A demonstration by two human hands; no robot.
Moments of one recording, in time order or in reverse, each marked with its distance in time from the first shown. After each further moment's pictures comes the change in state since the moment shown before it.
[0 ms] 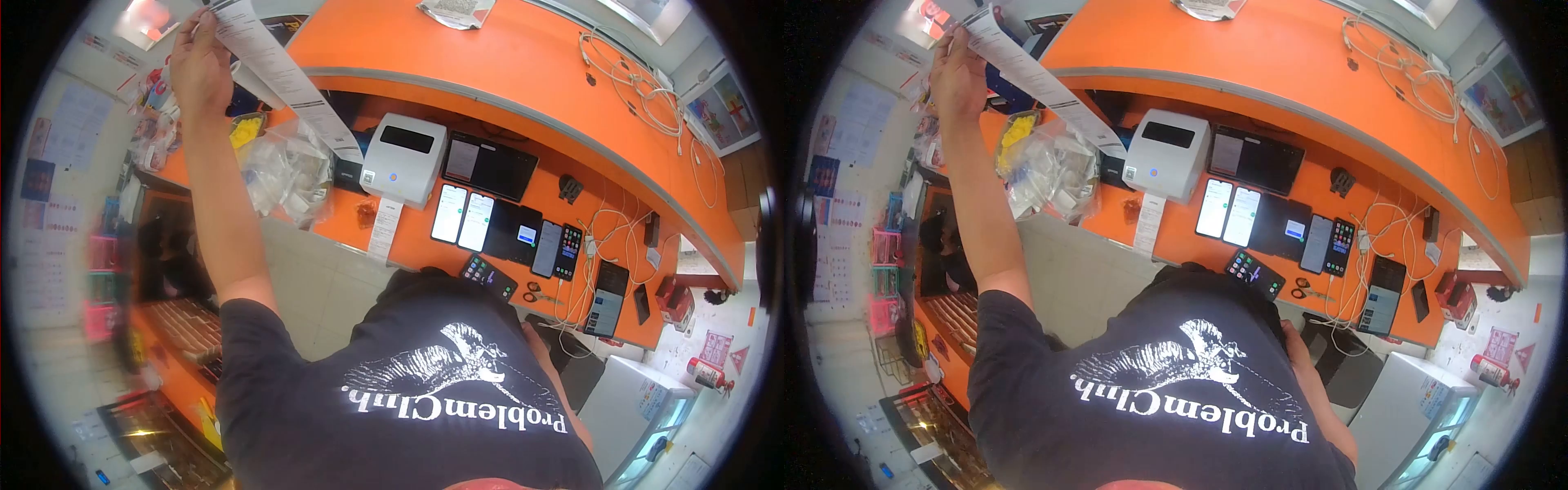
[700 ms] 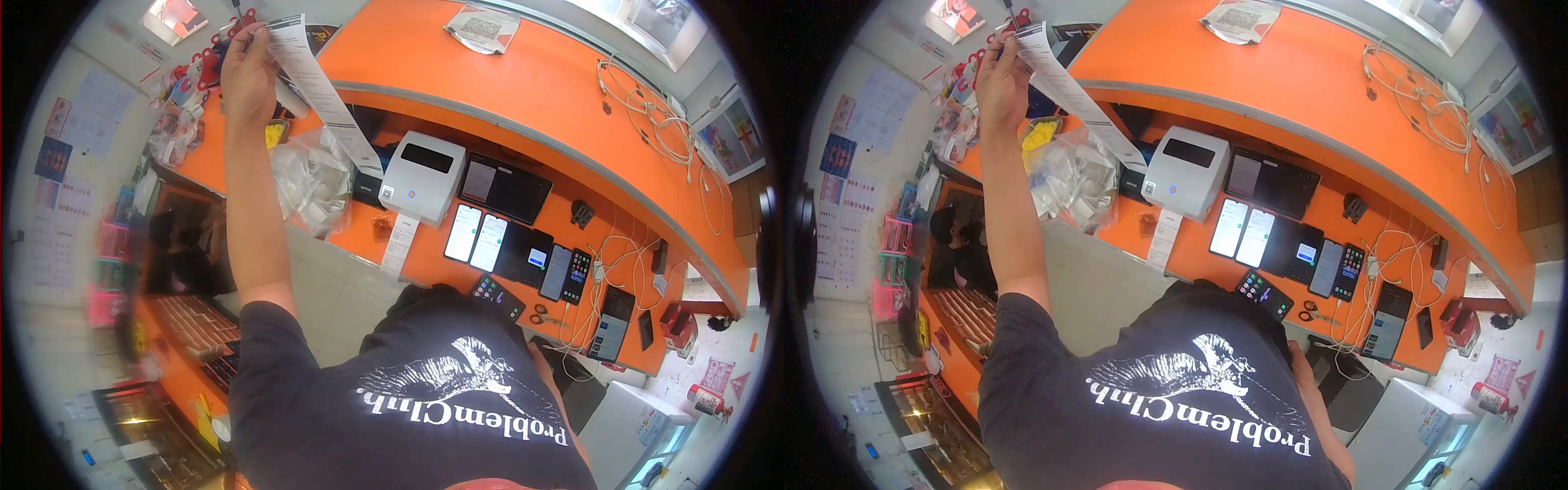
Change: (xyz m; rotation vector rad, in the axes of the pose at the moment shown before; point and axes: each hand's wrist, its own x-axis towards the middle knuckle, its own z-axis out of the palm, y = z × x) left_hand -0.021 -0.017 0.007 0.023 0.002 -0.111; right_hand 0.012 0.006 -0.020 -0.416 -0.077 -0.203
